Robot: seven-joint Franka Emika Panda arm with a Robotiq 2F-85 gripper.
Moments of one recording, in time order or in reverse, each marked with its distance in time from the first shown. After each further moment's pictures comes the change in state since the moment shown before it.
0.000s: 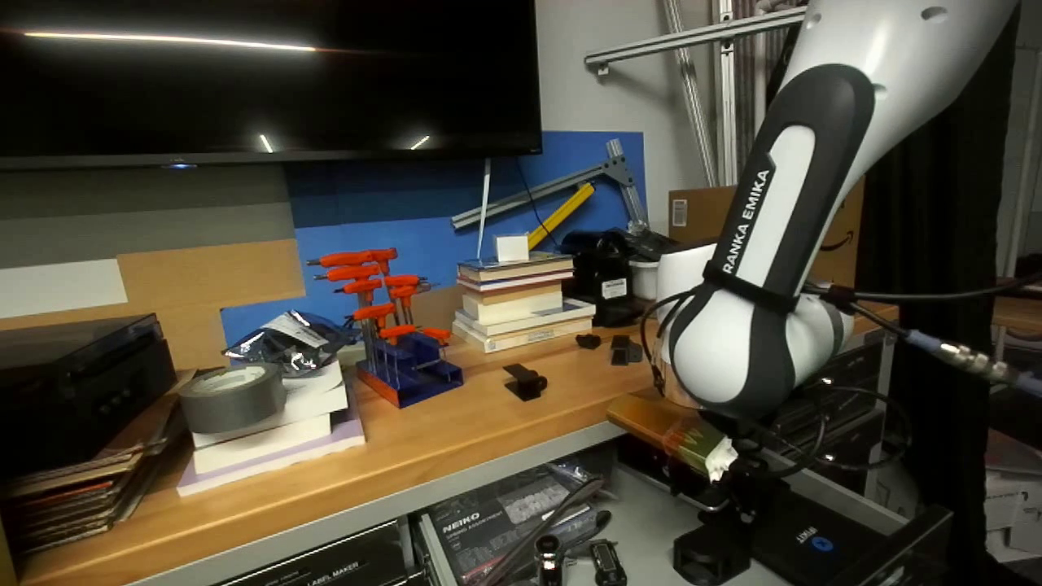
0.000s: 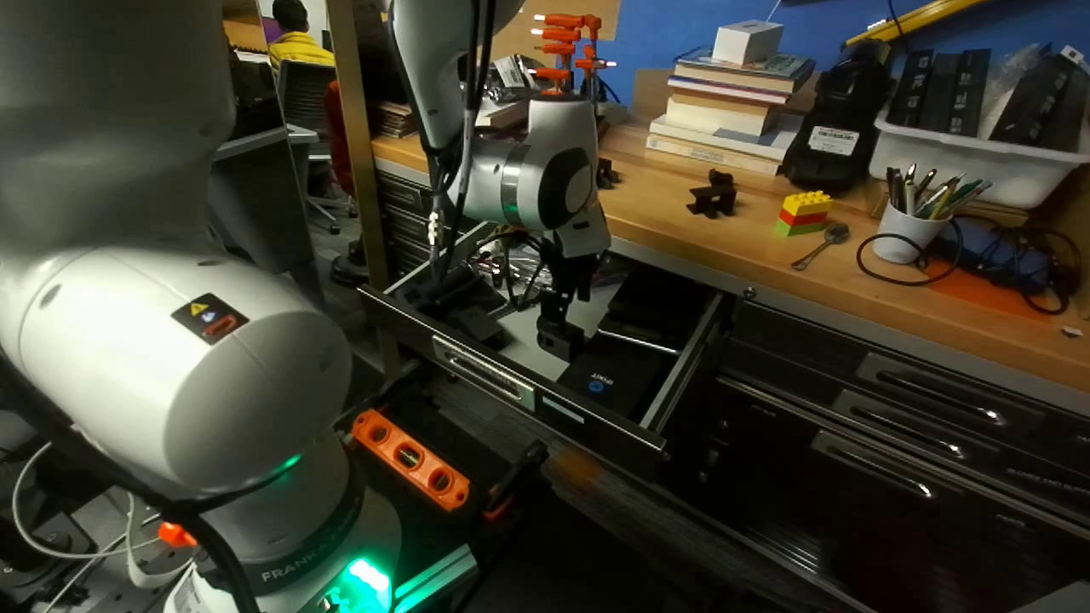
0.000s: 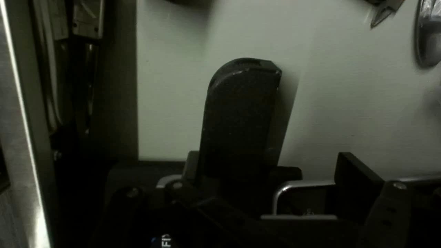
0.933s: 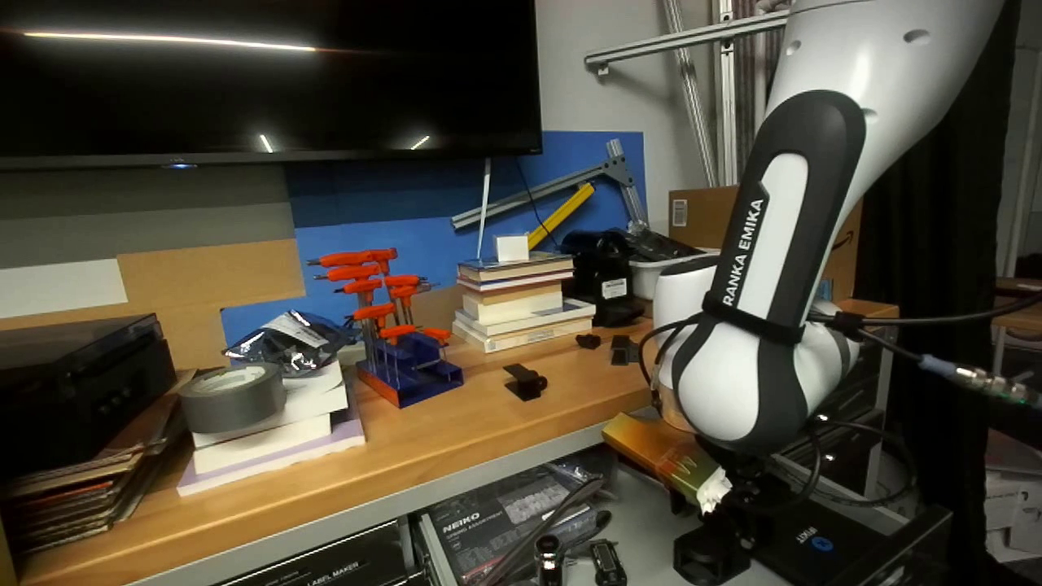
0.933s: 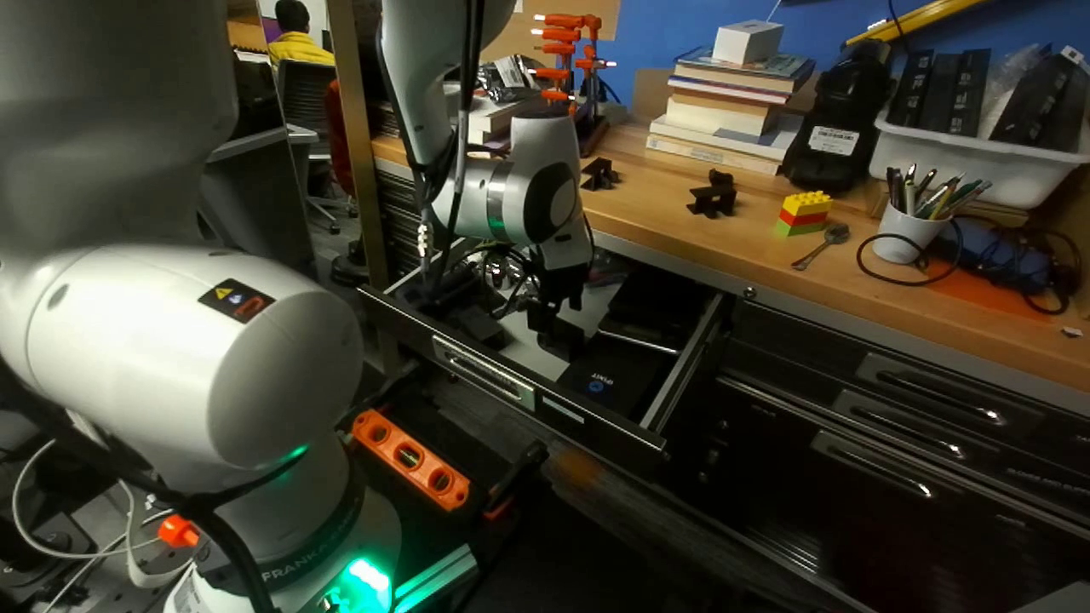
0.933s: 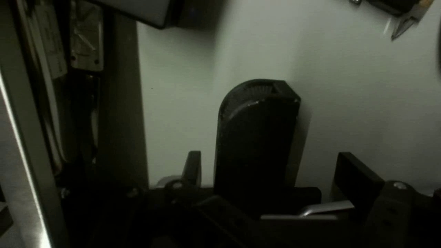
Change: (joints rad) arm 0.139 0.040 -0.099 -0.030 0.006 0.068 0.094
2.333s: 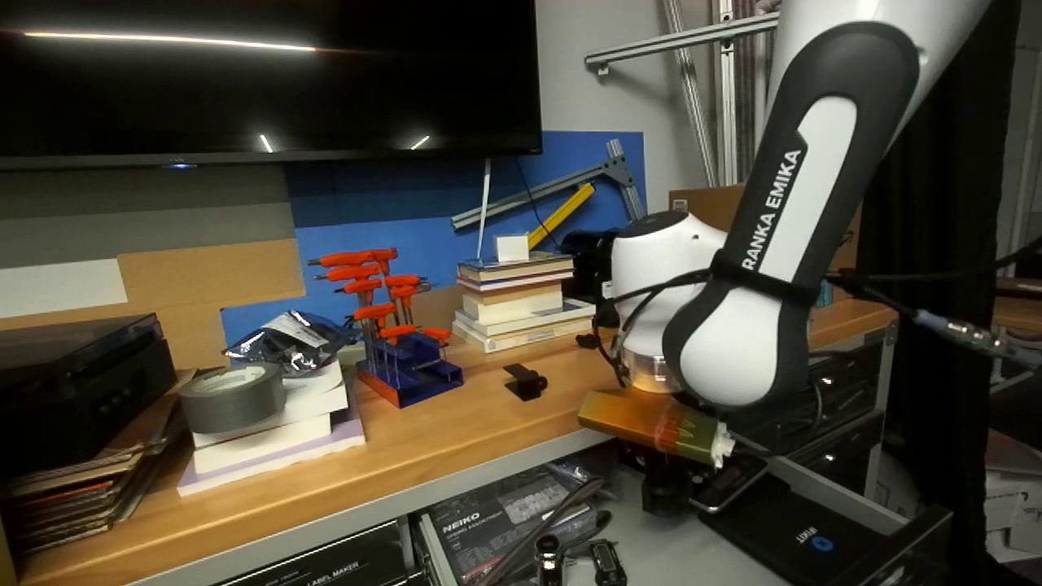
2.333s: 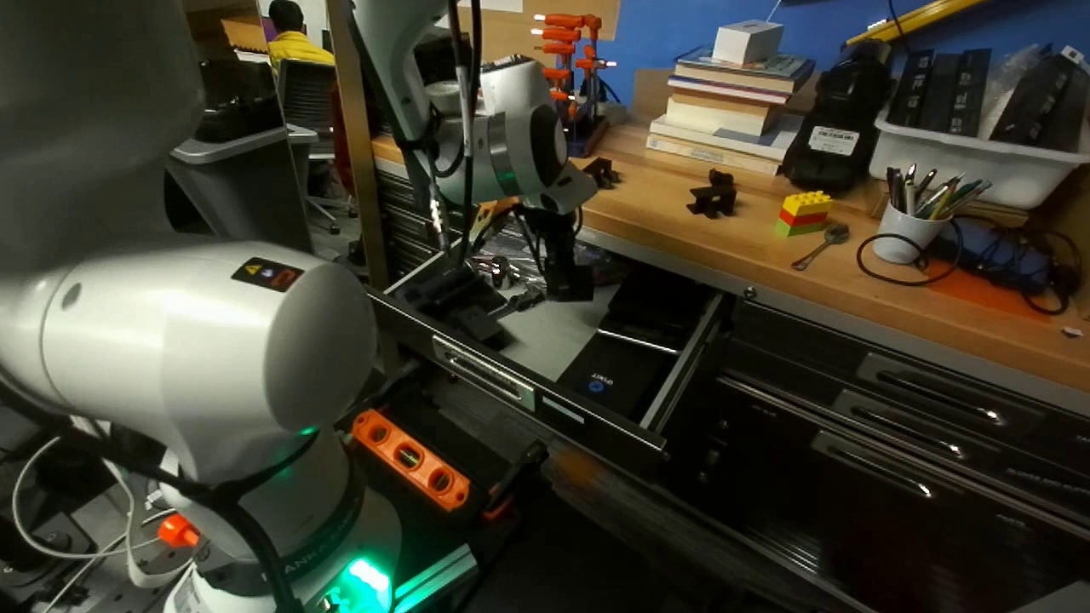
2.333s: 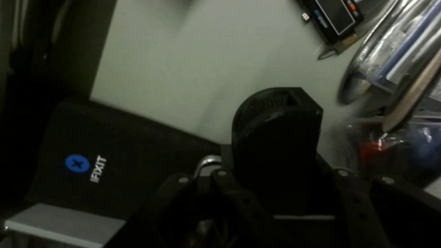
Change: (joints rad) arm 0.215 -0.099 -0.171 0.056 -0.280 -0.079 -0.124
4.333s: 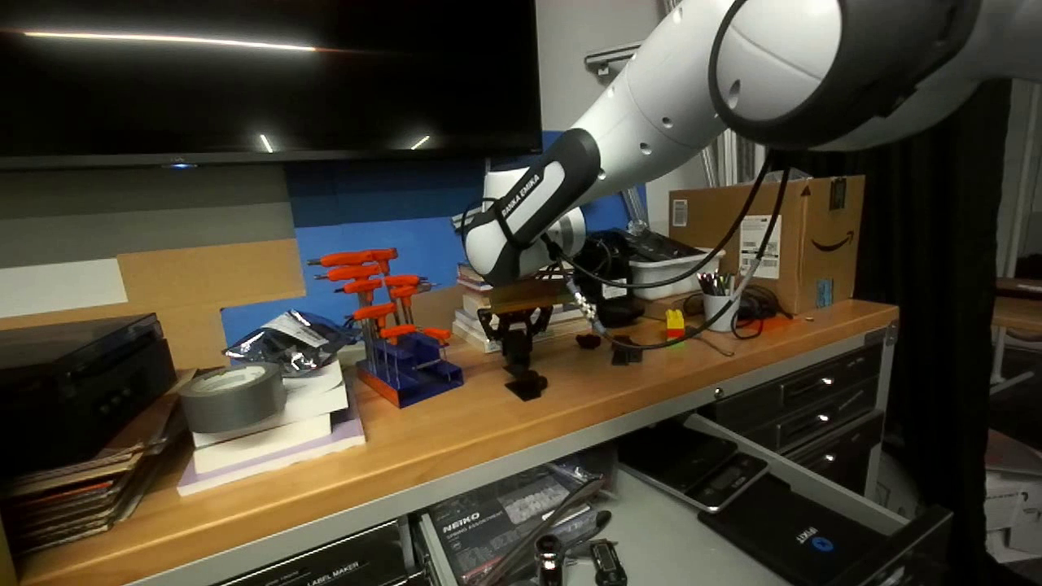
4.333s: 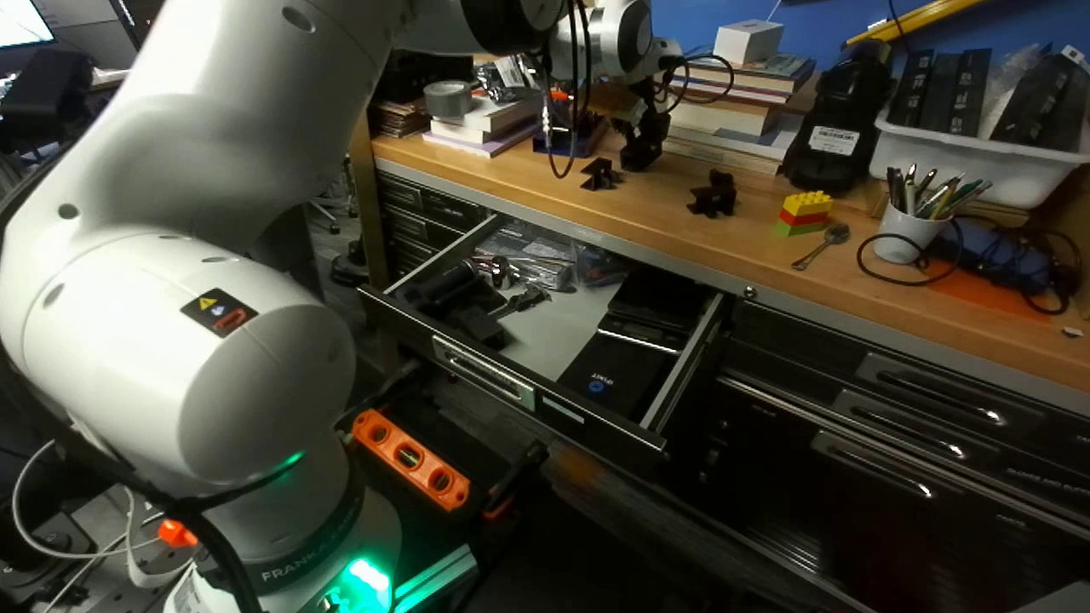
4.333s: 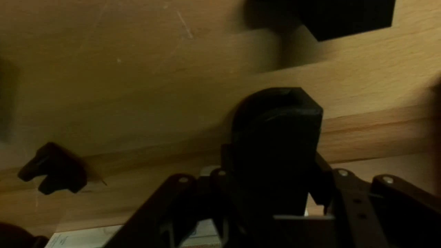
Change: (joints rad) arm -0.312 0.644 0.334 1.333 0.313 -0.449 -1.181
